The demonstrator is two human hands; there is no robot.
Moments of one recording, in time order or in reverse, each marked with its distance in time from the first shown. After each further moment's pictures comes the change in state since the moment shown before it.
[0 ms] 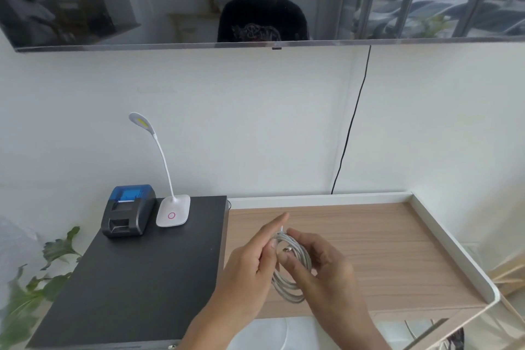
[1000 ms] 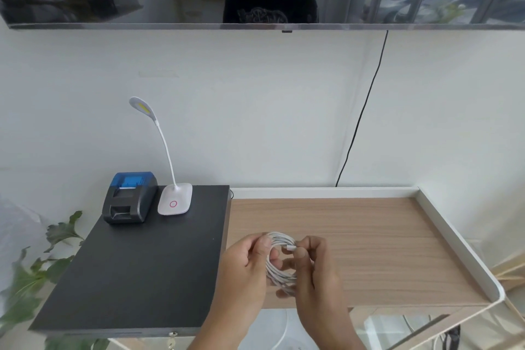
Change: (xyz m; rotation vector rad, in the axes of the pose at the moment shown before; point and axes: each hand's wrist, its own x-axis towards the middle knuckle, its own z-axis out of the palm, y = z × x) left_hand -0.002 -0.028 0.021 -0.409 0.279 -0.312; right_hand -0.006 0.033 0.030 0.042 0.080 0.117
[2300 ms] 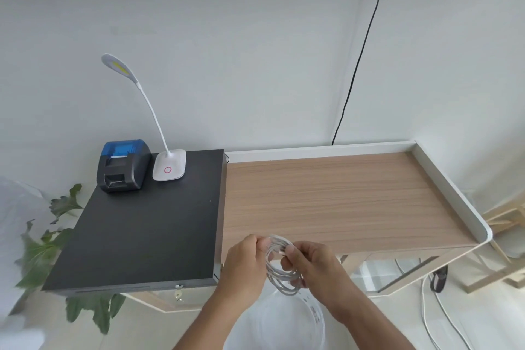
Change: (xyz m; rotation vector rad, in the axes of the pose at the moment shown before) left_hand -0.019 -0.069 0.000 0.602 -0.174 -0.103; right_hand -0.024 0.064 -0.031 0.011 -0.274 0.490
